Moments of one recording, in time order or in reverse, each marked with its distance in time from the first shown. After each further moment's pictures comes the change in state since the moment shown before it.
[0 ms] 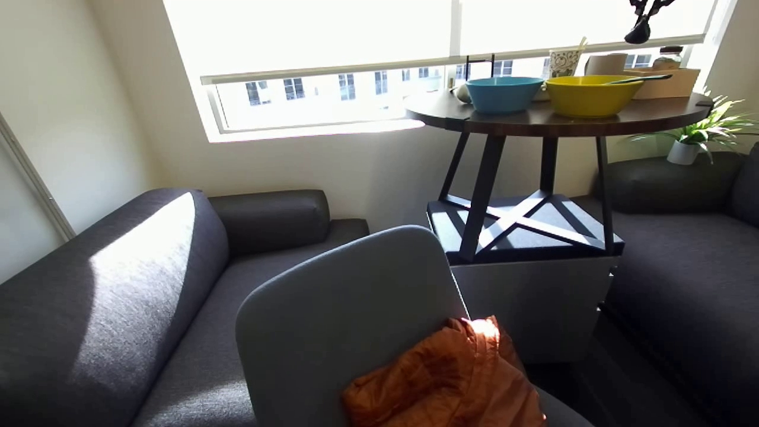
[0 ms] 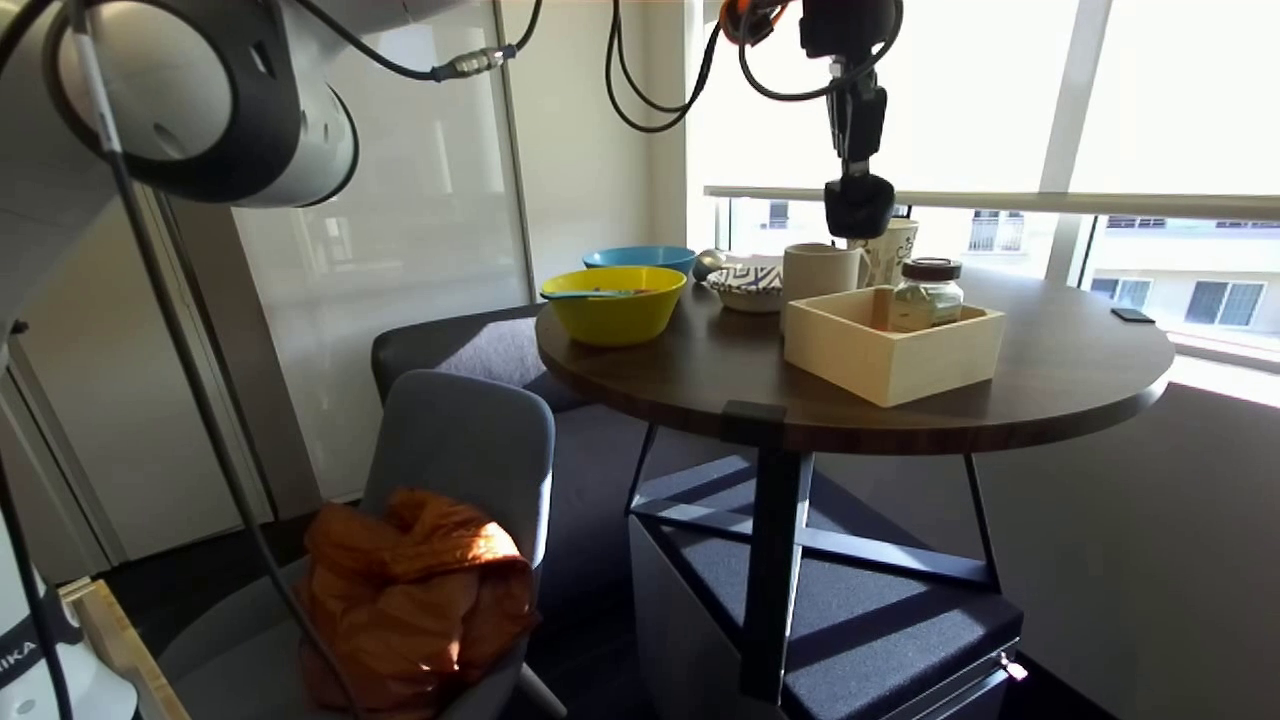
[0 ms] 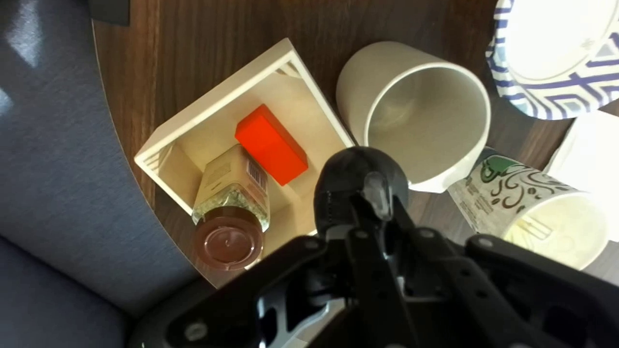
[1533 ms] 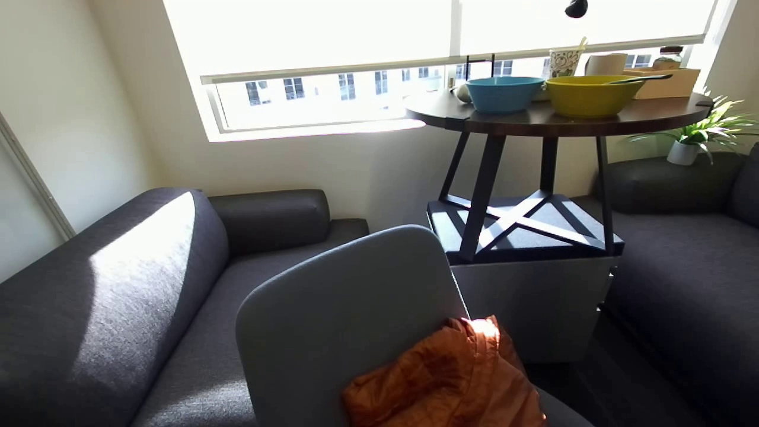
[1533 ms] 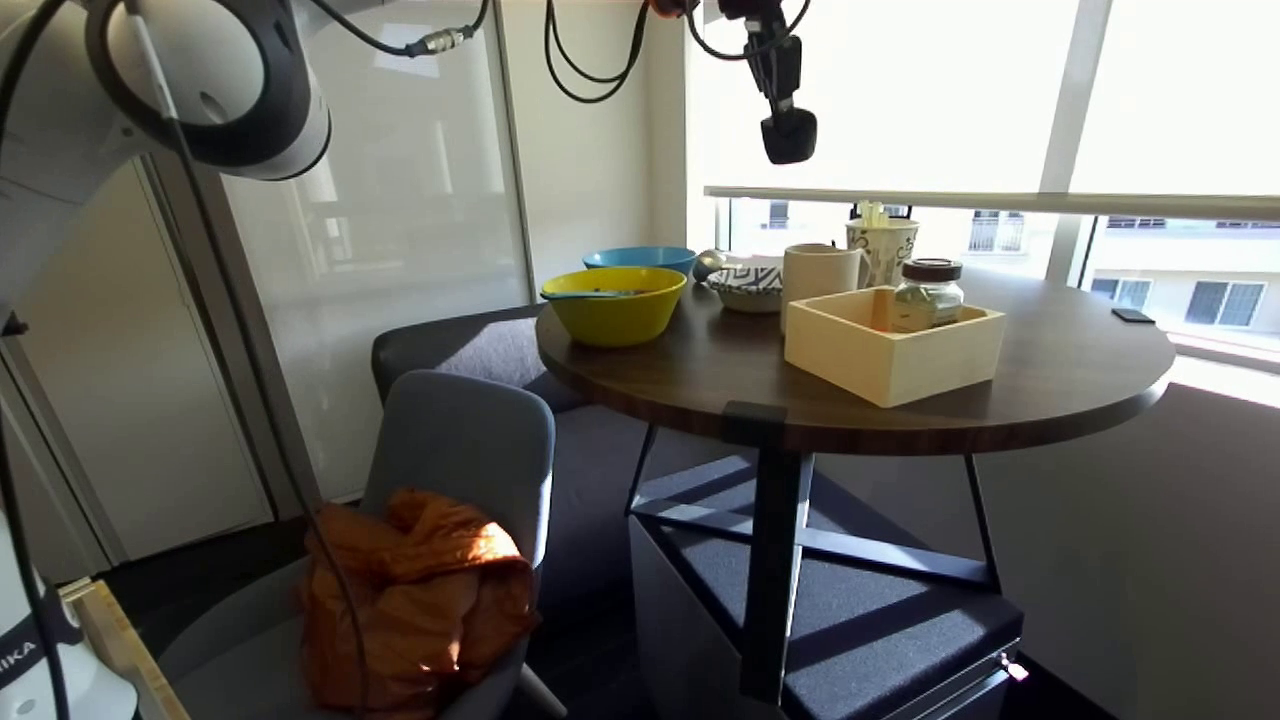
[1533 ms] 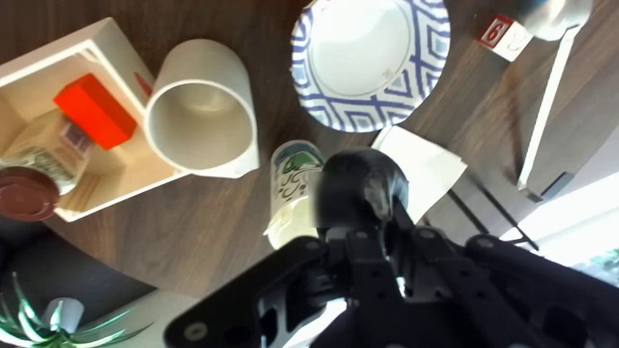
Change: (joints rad) arm 0.180 -0.072 0.001 -0.010 -0.006 0.119 -0.026
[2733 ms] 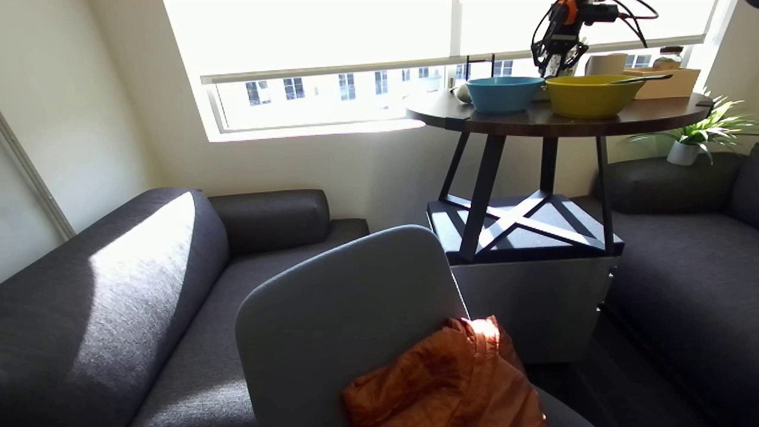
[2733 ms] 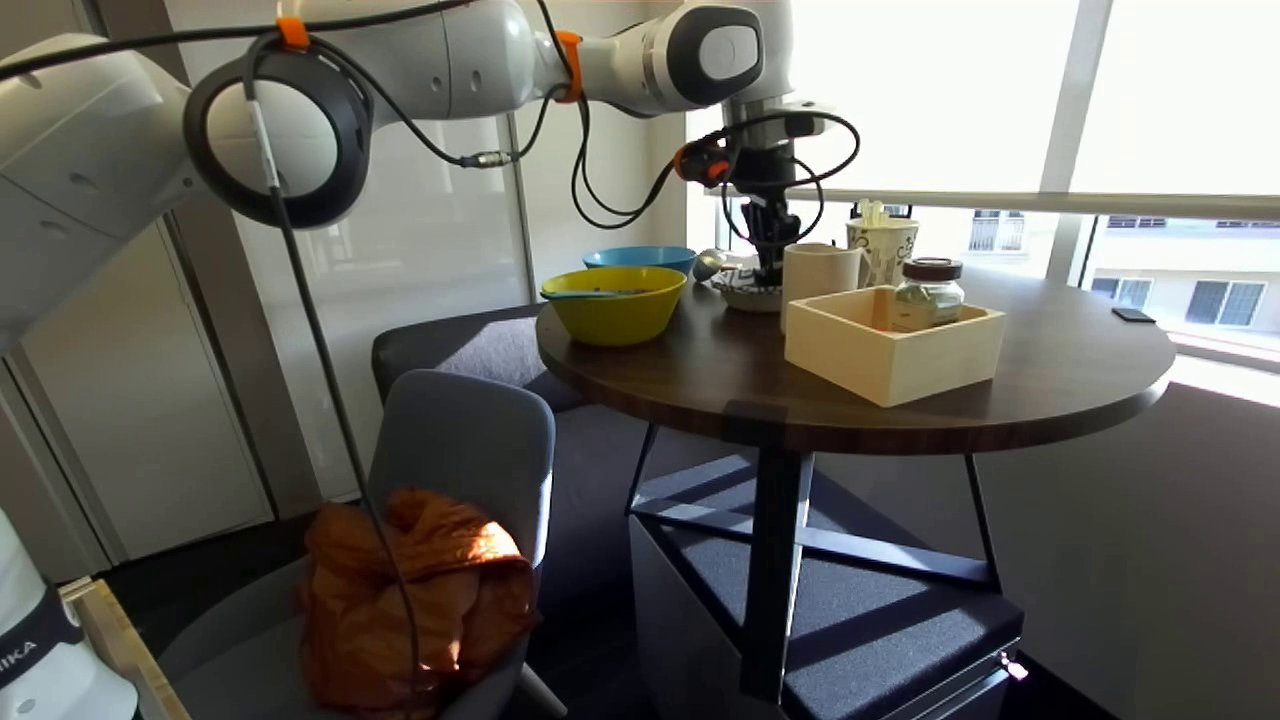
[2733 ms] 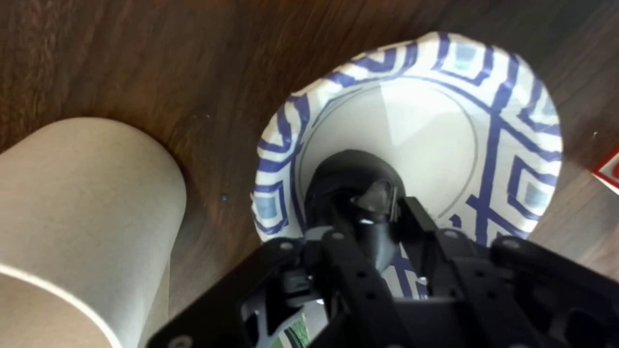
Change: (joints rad) arm 0.054 0.147 0.005 -0.175 -0.001 0.147 -0.097
